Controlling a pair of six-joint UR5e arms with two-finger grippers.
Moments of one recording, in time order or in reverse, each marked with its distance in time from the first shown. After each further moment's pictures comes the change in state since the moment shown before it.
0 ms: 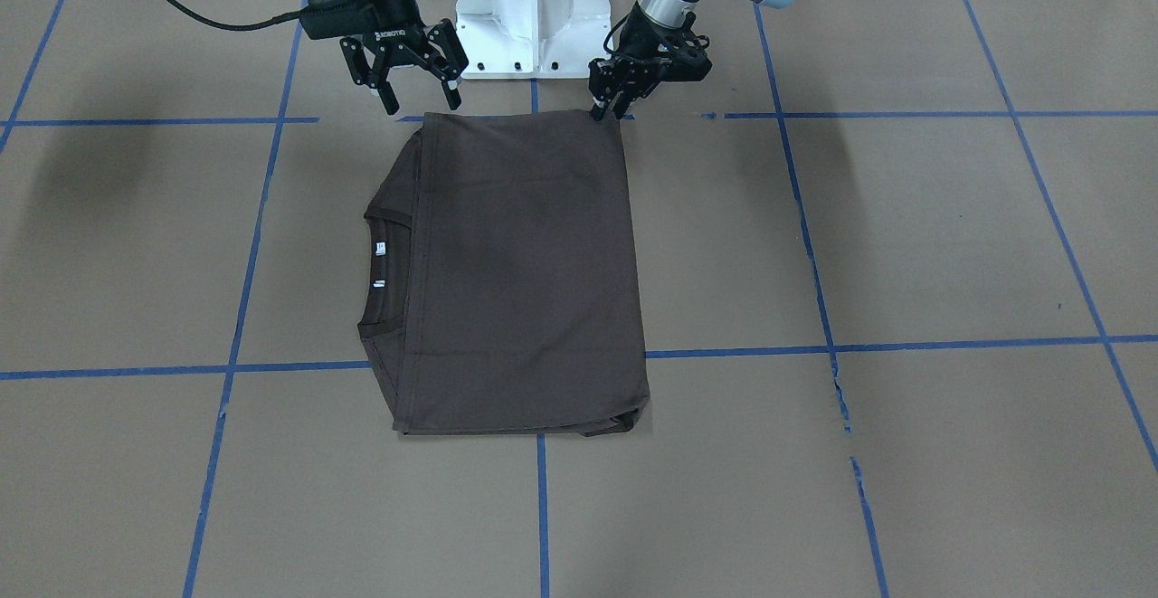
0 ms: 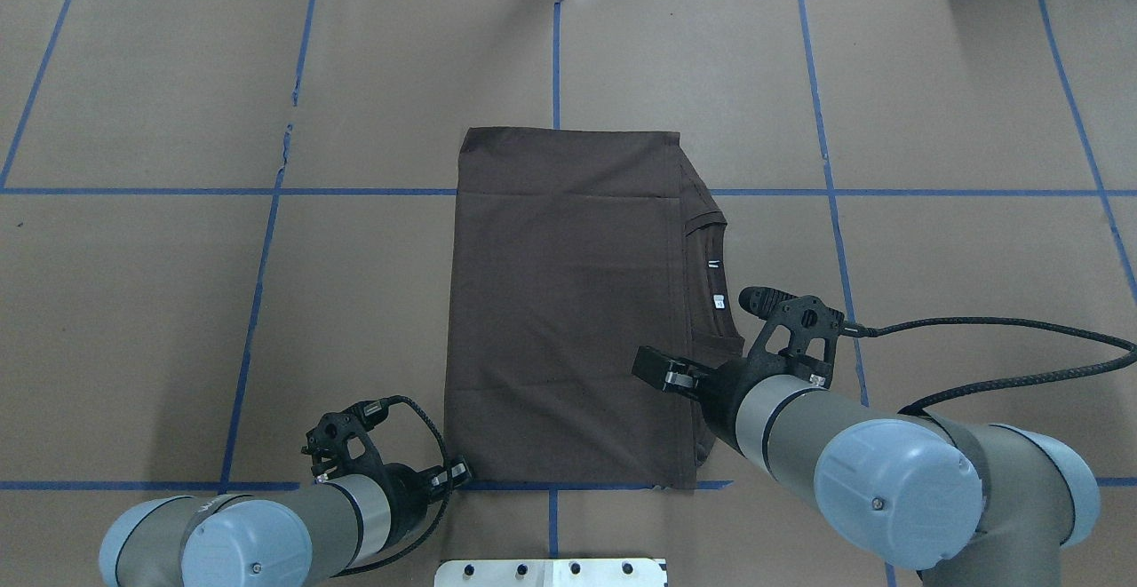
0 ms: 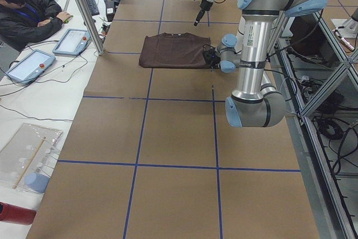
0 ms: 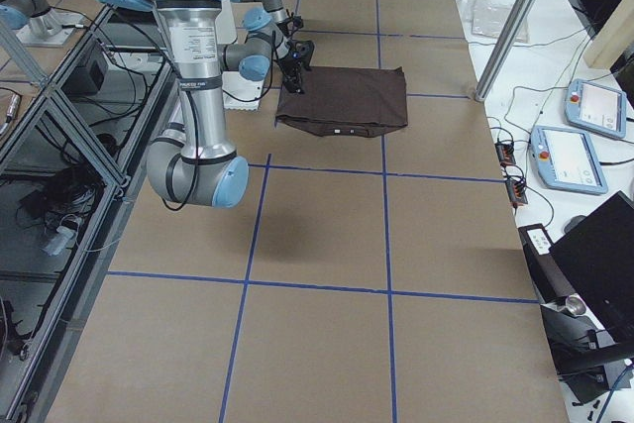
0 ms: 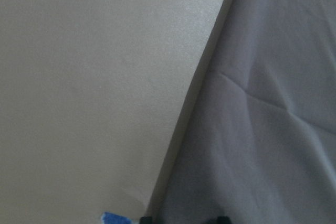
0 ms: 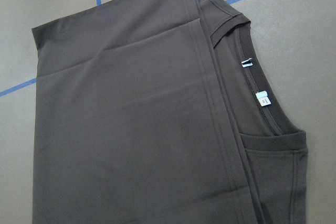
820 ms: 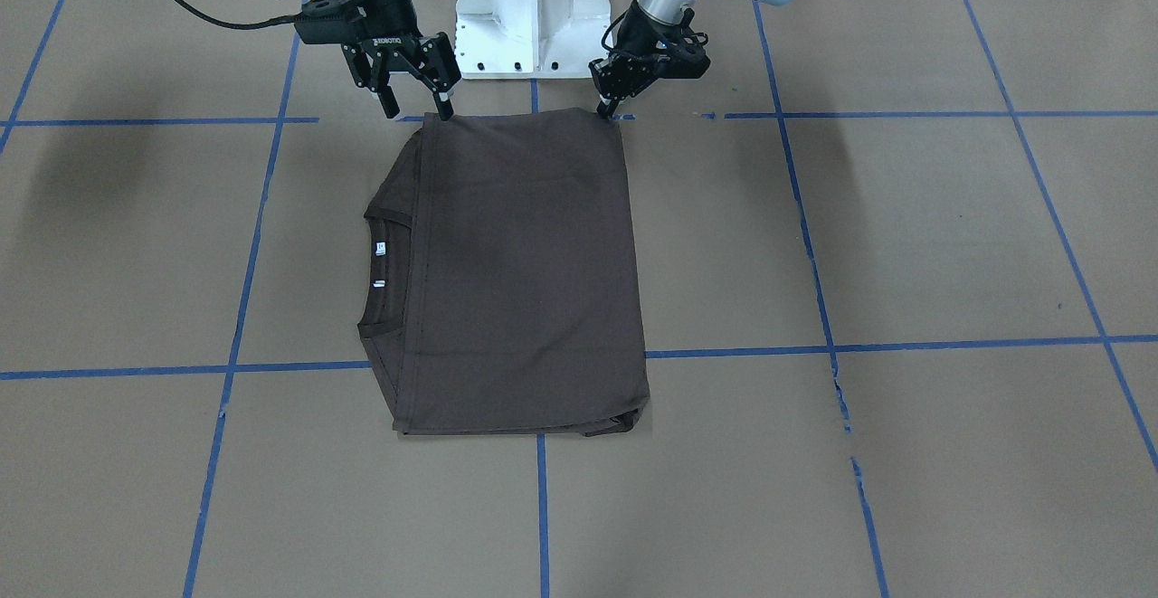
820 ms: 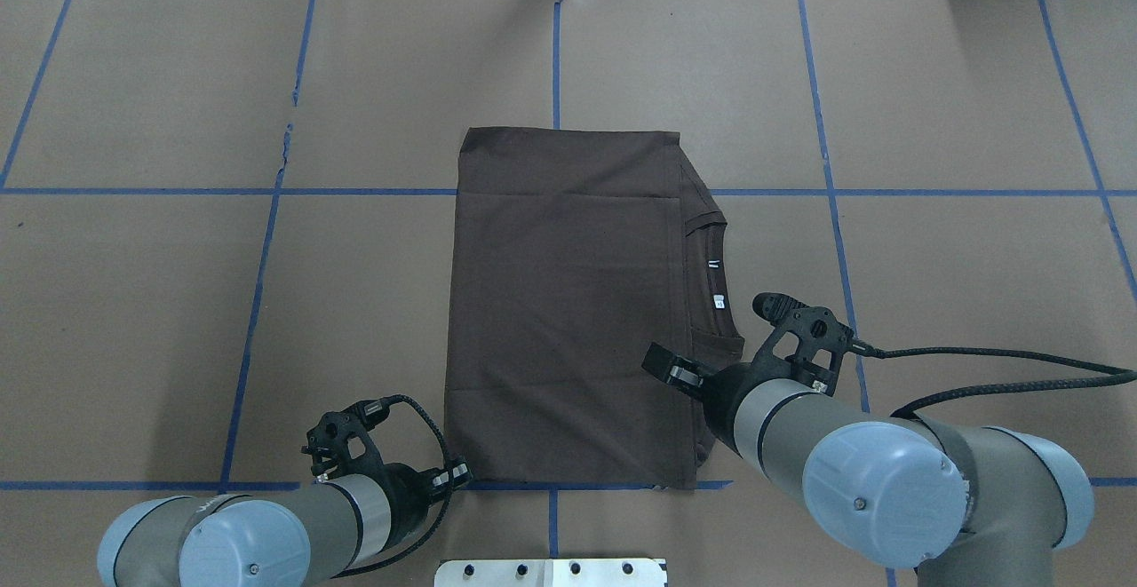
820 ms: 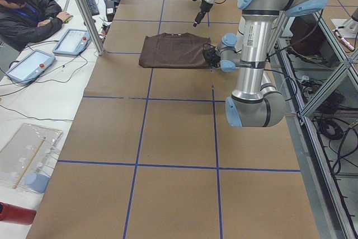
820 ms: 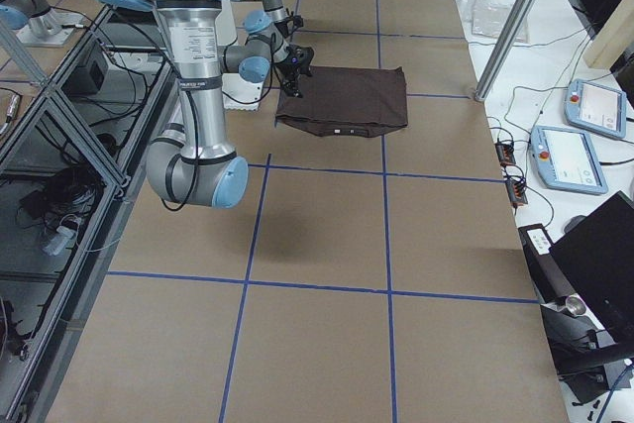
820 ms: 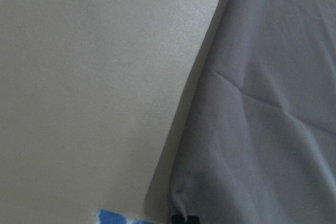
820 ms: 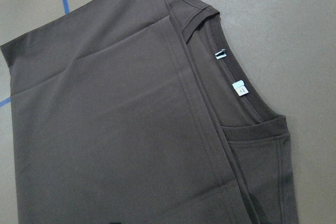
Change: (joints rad) left arm 0.000 -0.001 -0.012 0.003 0.000 0.005; right arm -0.011 0.002 -0.018 -0.056 0.000 0.190
